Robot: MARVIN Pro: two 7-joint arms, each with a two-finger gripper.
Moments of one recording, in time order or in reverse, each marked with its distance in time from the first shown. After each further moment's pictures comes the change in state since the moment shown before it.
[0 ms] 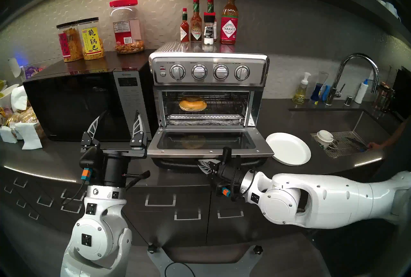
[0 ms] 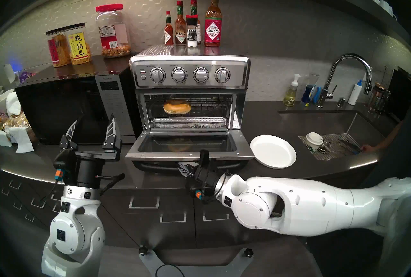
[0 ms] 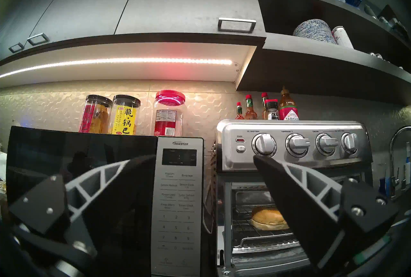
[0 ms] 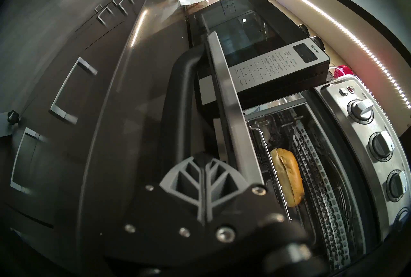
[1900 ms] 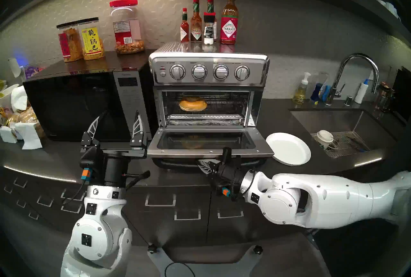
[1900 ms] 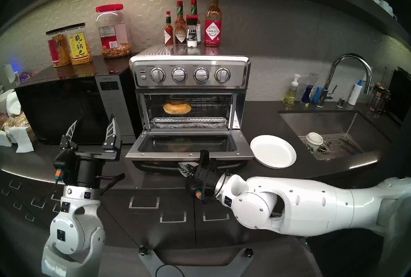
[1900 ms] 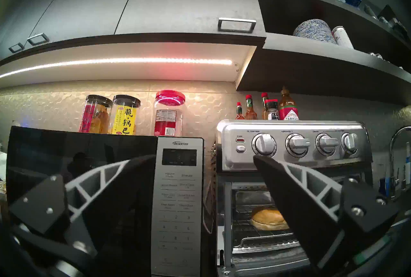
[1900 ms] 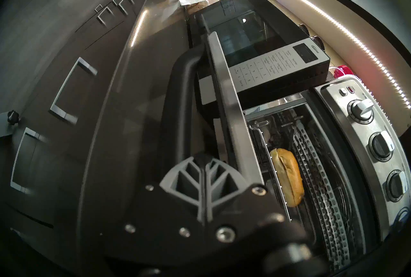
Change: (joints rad) left arm 0.000 0.000 0.000 0.000 0.000 0.000 0.000; right arm 0.000 0.000 0.000 0.000 0.000 0.000 0.000
